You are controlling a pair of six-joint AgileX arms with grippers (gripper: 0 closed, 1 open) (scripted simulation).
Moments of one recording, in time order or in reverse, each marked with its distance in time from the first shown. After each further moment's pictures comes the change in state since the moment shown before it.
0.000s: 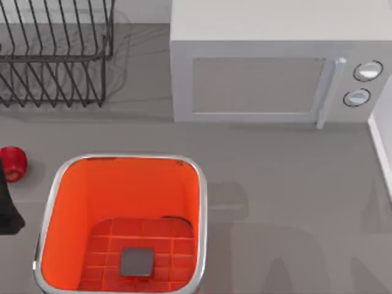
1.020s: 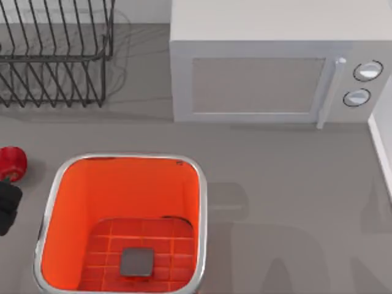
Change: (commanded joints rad) left arm 0.043 0.707 0.466 -0.400 0.021 0.483; right arm 0.000 0.000 0.000 0.000 0.000 0.000
